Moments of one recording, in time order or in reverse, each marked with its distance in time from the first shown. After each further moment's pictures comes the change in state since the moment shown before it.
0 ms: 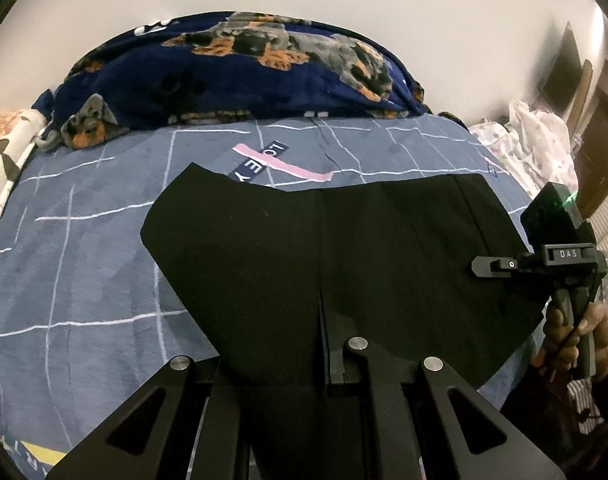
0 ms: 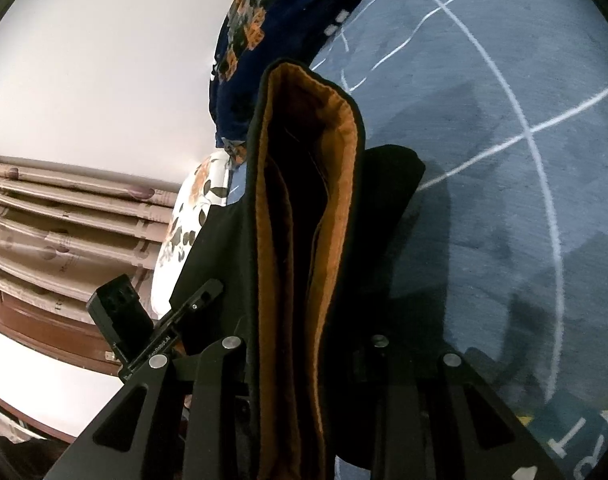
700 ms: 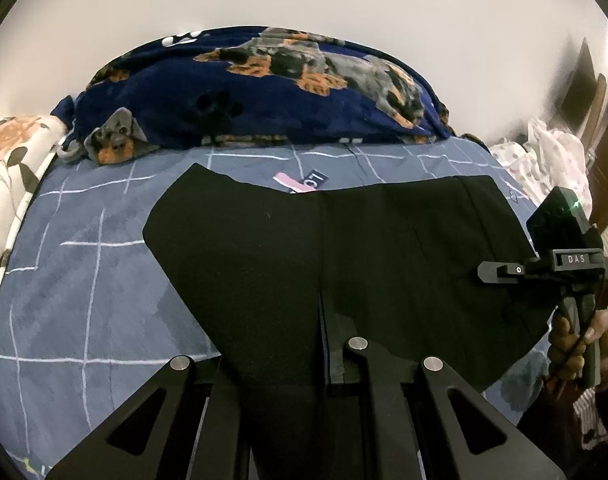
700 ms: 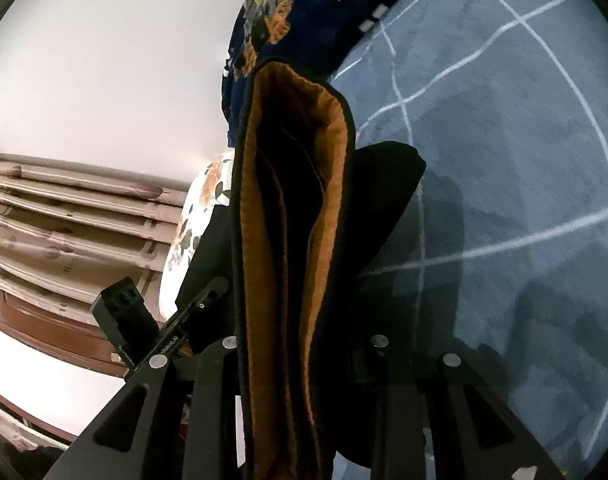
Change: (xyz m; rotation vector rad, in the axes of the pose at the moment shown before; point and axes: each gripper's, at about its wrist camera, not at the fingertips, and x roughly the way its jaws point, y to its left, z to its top) left arm -0.003 0.036 0.029 -0.039 -0.039 0.050; right arm 0.029 0.027 0.025 -0.019 0.014 0.030
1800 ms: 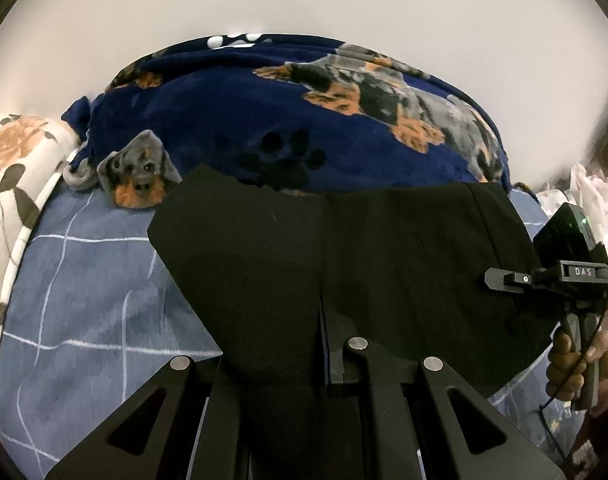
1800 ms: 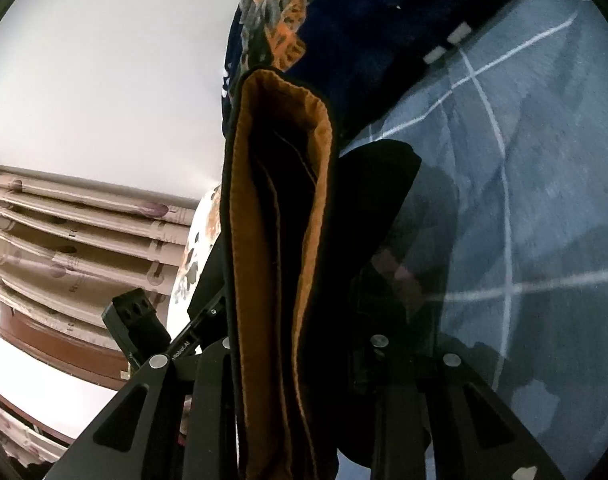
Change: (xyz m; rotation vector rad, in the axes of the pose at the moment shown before) left arm 0.070 0.083 0.080 -0.099 -0.048 0.074; right arm 0.080 0.006 0.126 -0.013 0.022 0.061
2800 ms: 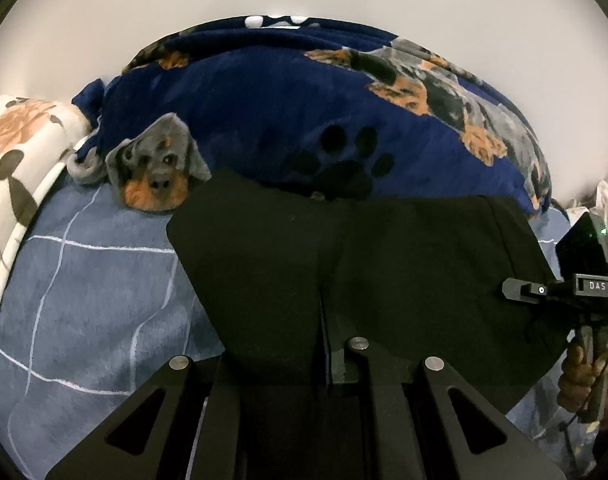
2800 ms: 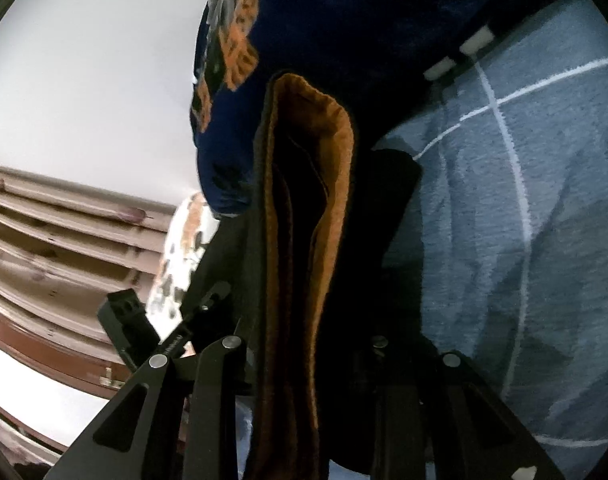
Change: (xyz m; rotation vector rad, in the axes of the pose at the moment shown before) left arm 0.046 0.037 0.010 -0.047 -0.016 0.067; right arm 0.035 -0.021 0.040 -0.036 -0.003 -0.074
